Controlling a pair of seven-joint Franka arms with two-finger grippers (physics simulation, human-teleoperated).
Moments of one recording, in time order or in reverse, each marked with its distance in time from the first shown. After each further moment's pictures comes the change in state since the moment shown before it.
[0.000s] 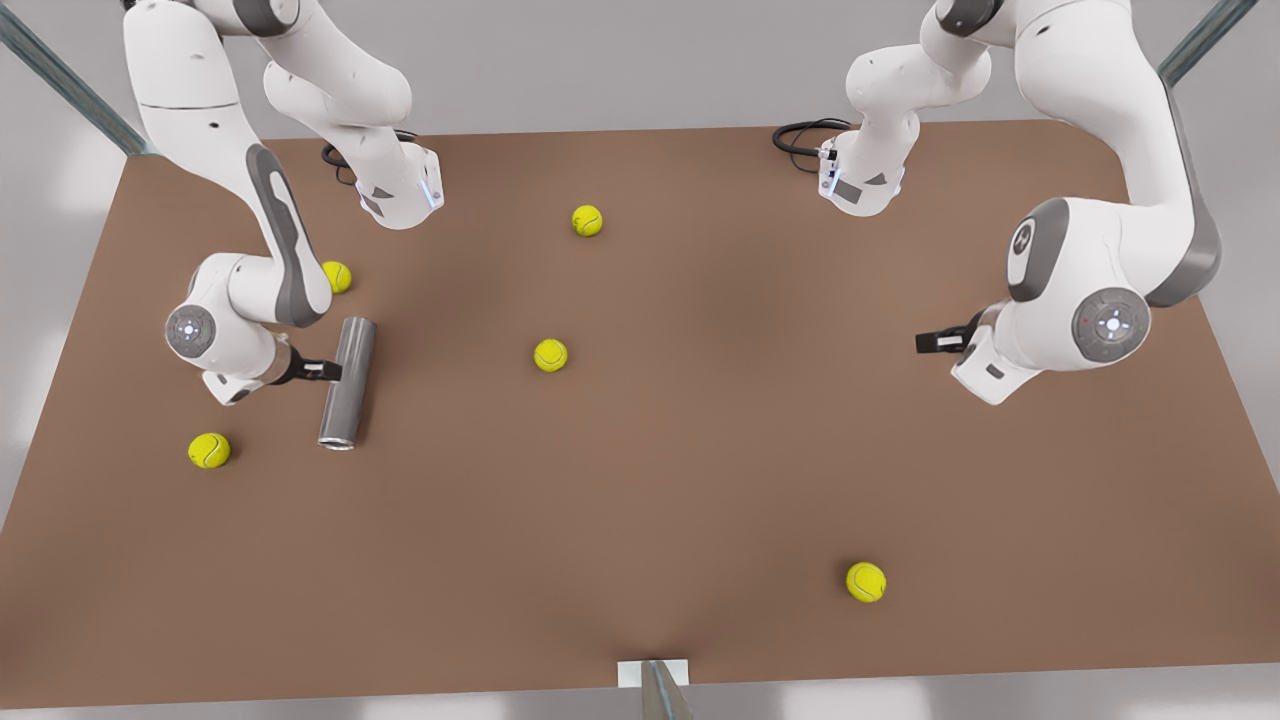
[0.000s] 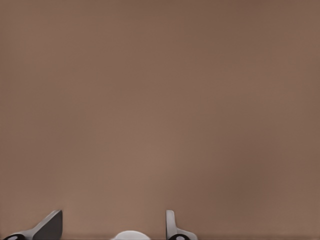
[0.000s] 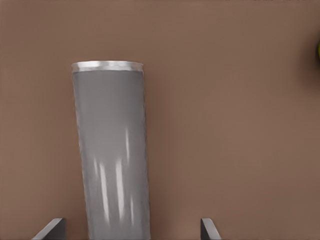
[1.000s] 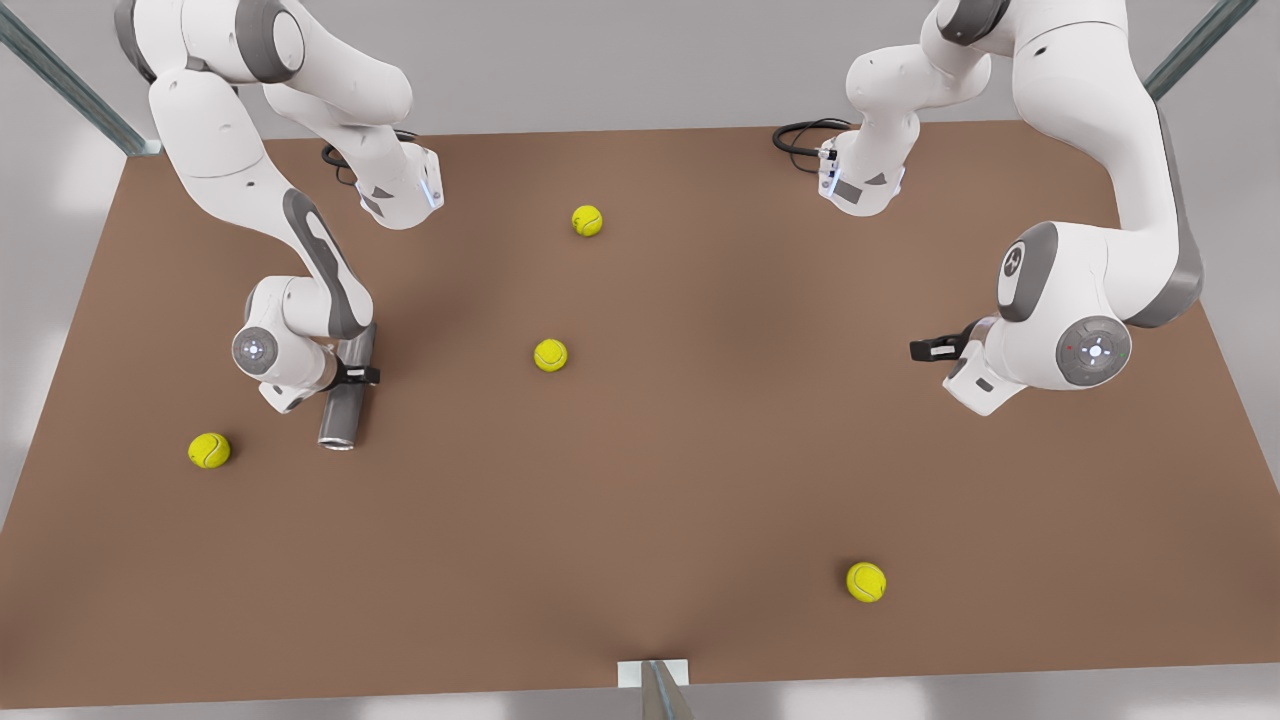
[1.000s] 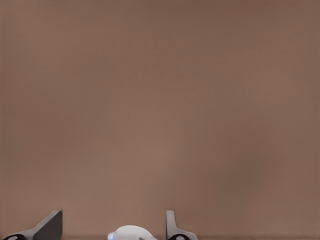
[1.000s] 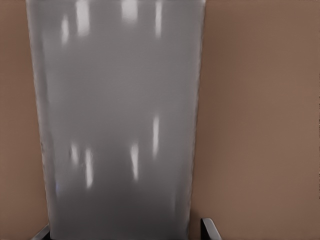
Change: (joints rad) left arm 0.000 0.031 0.006 -0.024 0.004 0.000 -0.011; right arm 0.042 0.183 0.000 -0.065 -0.009 0.201 -0.003
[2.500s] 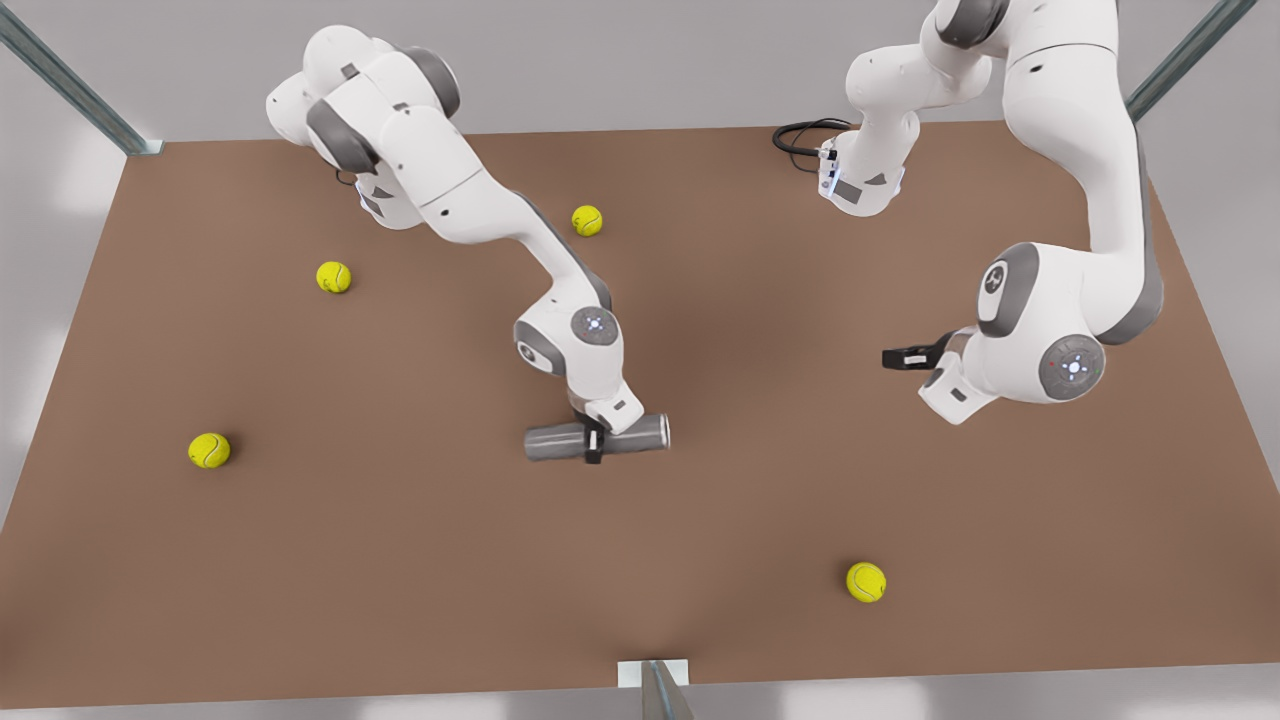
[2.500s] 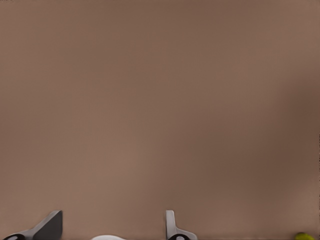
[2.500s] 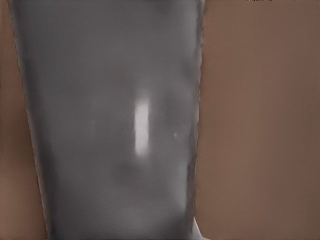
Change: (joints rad) left arm -0.025 0.008 0.027 -0.091 -0.129 0.114 0.037; right arm 0.788 0.432 0.000 0.835 -0.342 -0.047 -0.532
